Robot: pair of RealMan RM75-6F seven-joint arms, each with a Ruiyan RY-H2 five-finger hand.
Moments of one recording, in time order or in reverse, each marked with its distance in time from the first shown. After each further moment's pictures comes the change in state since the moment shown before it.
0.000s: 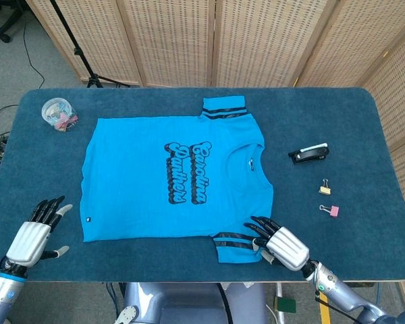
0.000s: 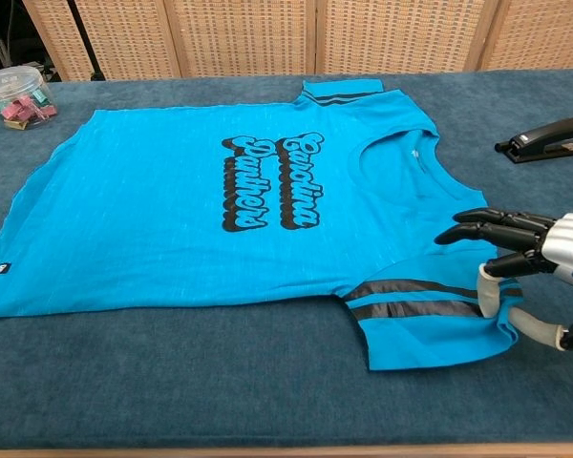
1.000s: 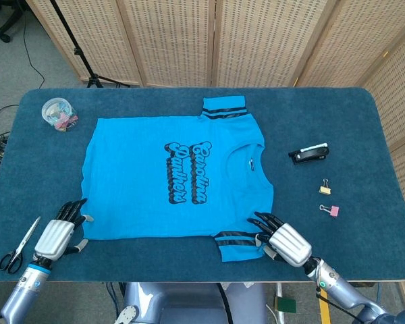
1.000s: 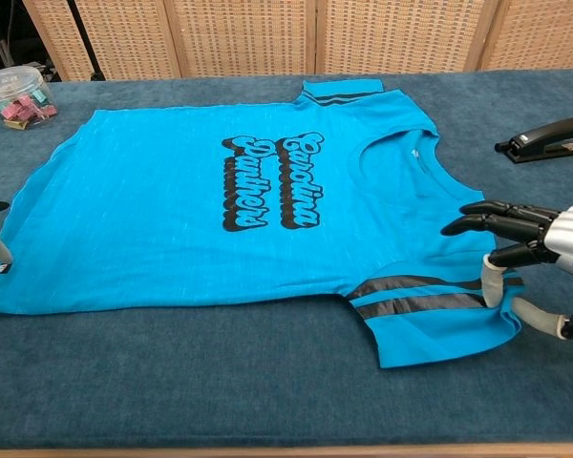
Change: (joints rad) left arm -0.067 -0.163 0.016 0.169 -0.034 -0.088 -0.071; right arm 0.001 -0.008 0.003 0.028 0.025 -0.001 0.007
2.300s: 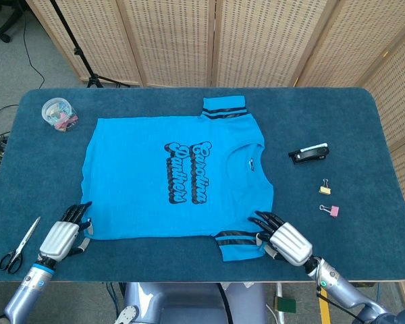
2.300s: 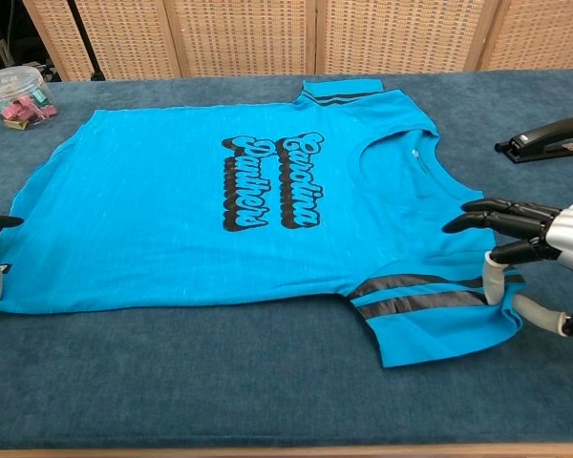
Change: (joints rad) left arm -0.019 -0.016 0.028 0.011 -0.010 -0.034 -0.013; right arm 0.004 0.004 -0.003 0.000 0.005 0.004 0.015
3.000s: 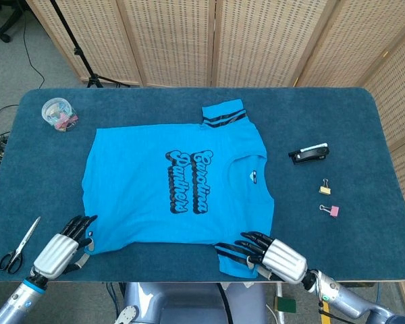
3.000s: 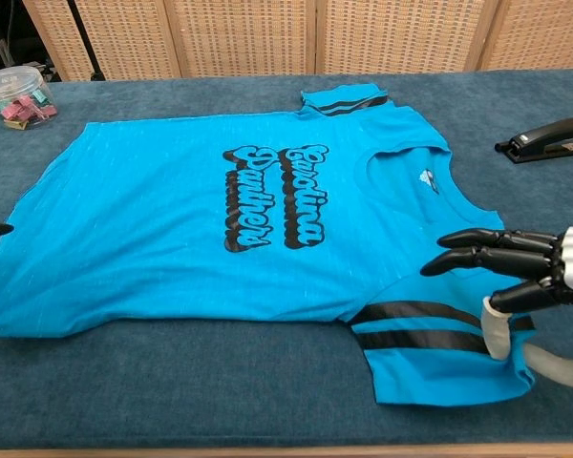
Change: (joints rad) left arm 0.034 0.128 0.121 -0.110 0.184 0.167 0.018; right arm 0.049 0.122 -0.084 -0.220 -0.156 0.041 -0.044
